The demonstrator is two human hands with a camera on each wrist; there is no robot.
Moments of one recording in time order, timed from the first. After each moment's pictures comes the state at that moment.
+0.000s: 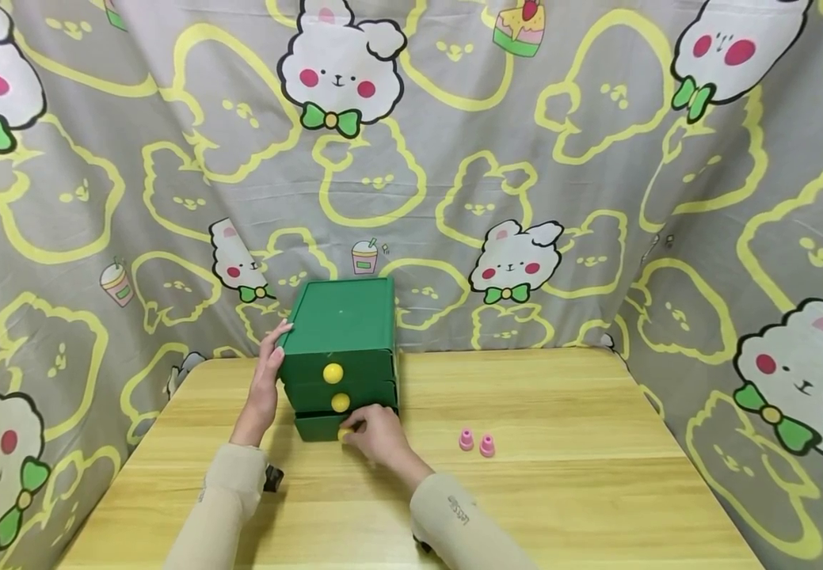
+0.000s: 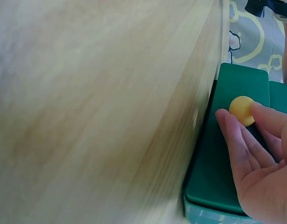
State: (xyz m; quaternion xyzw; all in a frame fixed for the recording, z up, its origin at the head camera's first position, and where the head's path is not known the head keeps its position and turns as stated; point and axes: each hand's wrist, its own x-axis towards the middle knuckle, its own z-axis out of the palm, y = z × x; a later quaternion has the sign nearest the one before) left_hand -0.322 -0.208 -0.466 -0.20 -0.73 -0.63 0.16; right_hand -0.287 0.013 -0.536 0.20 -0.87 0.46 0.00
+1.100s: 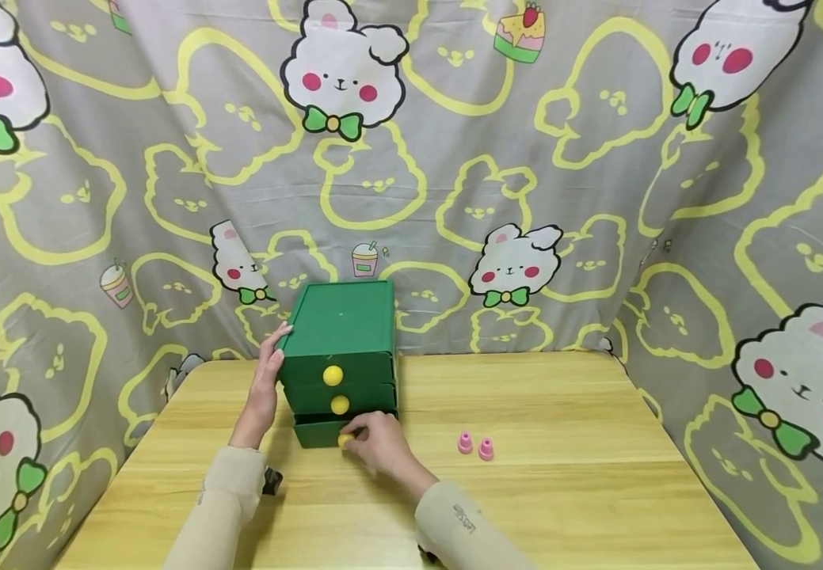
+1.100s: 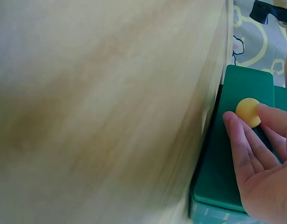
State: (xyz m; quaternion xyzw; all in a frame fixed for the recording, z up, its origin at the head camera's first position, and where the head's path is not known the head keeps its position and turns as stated) left_hand -0.322 -0.209 -0.466 -0.20 -0.73 -0.64 0.16; right_hand -0.284 0.017 -0.542 0.22 -0.86 0.47 0.00
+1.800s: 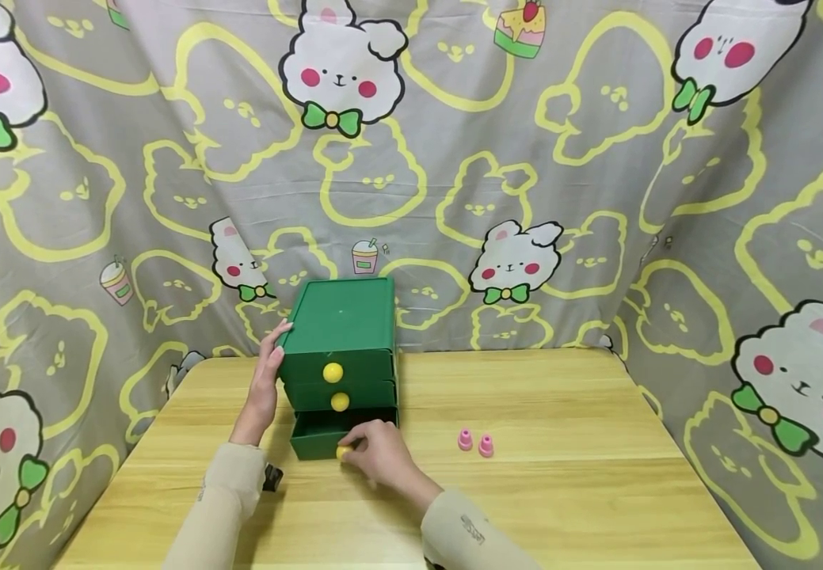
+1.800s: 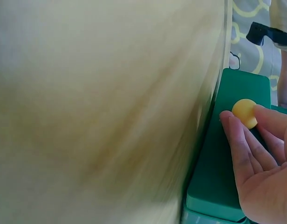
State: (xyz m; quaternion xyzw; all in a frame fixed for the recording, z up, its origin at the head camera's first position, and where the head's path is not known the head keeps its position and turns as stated) left_hand -0.322 -0.209 -0.465 -0.20 -0.72 -0.64 0.15; right_hand -0.259 0.020 -0.535 0.21 -0.86 0.47 -0.02
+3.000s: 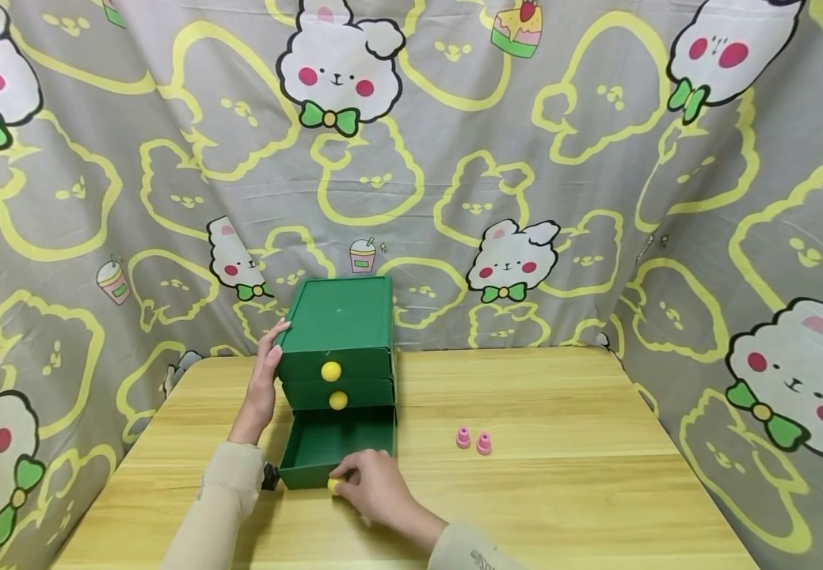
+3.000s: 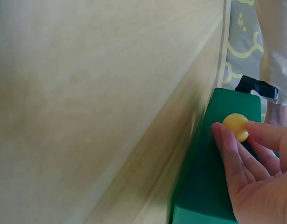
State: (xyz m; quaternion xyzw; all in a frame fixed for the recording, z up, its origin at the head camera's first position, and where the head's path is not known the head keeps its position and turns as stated) left_hand -0.321 -0.209 -0.466 -0.20 -0.72 -0.64 0.15; right_hand -0.210 0.017 -0.533 0.20 -0.84 0.50 -0.07
